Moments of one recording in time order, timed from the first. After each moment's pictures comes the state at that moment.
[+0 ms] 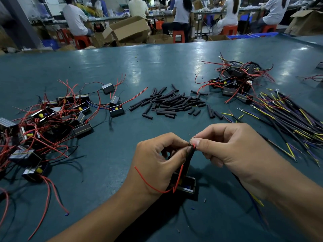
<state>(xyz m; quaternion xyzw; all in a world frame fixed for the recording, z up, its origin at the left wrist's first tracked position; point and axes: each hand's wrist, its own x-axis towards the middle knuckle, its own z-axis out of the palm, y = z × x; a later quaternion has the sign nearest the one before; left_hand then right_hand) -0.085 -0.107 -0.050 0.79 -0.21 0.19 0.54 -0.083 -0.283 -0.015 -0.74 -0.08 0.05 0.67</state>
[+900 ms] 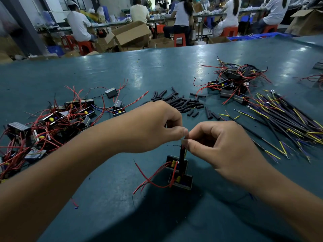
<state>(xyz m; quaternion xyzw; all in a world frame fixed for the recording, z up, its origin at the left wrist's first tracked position) -0.063 -0.091 0.061 0.94 -0.27 -0.07 0.21 -0.092 -0.279 -0.004 -0.83 -0.20 -0.08 0.51</state>
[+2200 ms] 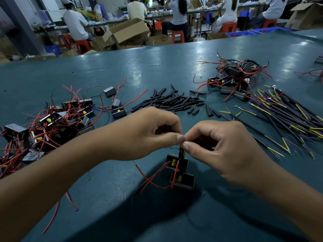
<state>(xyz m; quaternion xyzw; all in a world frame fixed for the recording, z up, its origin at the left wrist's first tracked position) -0.061 -0.072 0.044 0.89 -0.37 -0.07 0.27 -0.091 -0.281 -0.006 -0.84 -0.29 -0.13 0.44</state>
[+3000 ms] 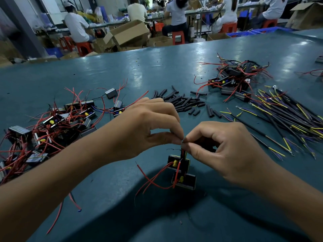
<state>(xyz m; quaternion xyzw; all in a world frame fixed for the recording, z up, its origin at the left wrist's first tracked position) -0.057 -0.063 0.043 0.86 -0.47 0.12 0.16 -0.090 -0.282 -0.006 -0.84 -0.31 -0.14 0.43</state>
